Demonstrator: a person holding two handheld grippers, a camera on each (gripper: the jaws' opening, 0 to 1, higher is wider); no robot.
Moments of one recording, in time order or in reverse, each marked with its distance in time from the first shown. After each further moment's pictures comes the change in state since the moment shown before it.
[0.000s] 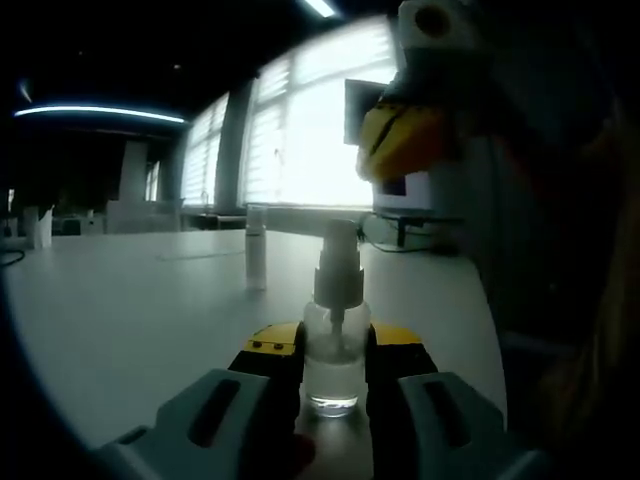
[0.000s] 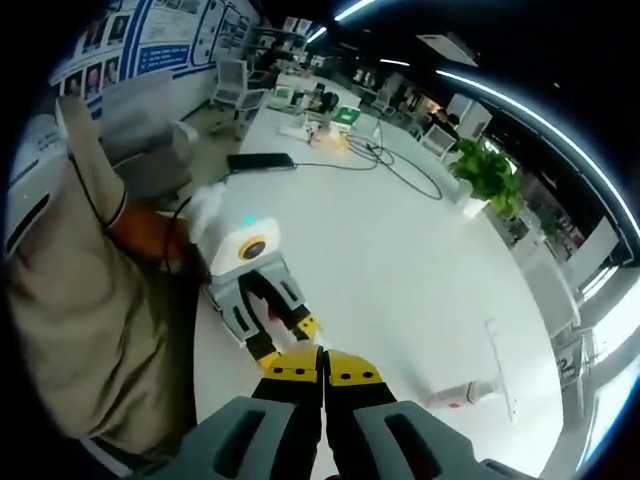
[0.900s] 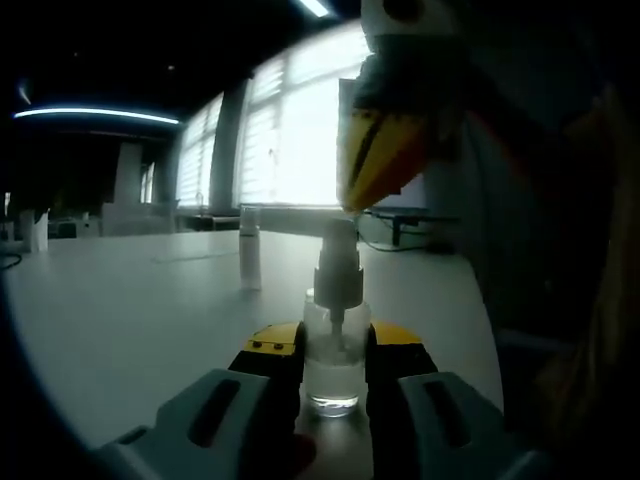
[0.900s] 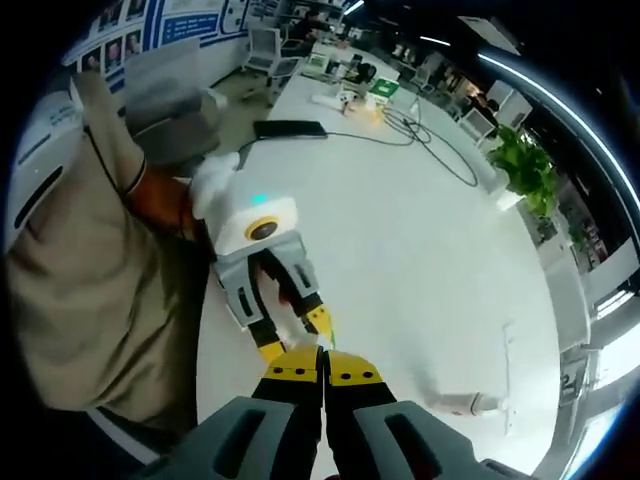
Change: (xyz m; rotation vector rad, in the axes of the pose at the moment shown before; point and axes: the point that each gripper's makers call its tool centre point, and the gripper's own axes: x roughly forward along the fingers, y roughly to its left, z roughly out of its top) left arm 0.001 -0.005 -0.001 0.009 0.001 -0.022; right arm 0.017 0.004 -0.007 -0.096 0.133 0.119
